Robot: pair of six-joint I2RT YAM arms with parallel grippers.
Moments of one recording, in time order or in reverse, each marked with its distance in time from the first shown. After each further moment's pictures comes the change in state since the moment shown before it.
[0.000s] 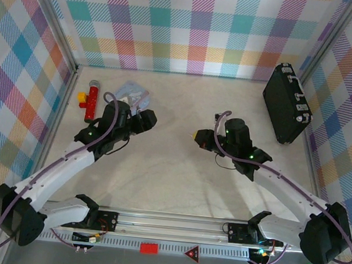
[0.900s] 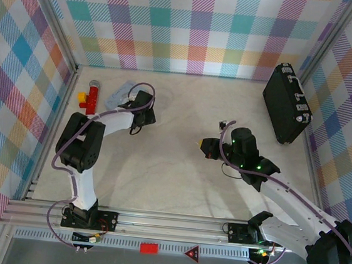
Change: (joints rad) left arm 0.128 0.779 0.284 0.116 -0.235 0.147; right arm 0.000 -0.136 -0.093 -0.046 0.018 -0.107
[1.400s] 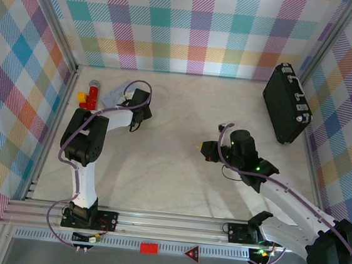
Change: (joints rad) left arm 0.053 0.079 0.021 0.145 -0.024 -0.036; right arm 0.000 0.000 -0.031 -0.003 0.000 -0.028
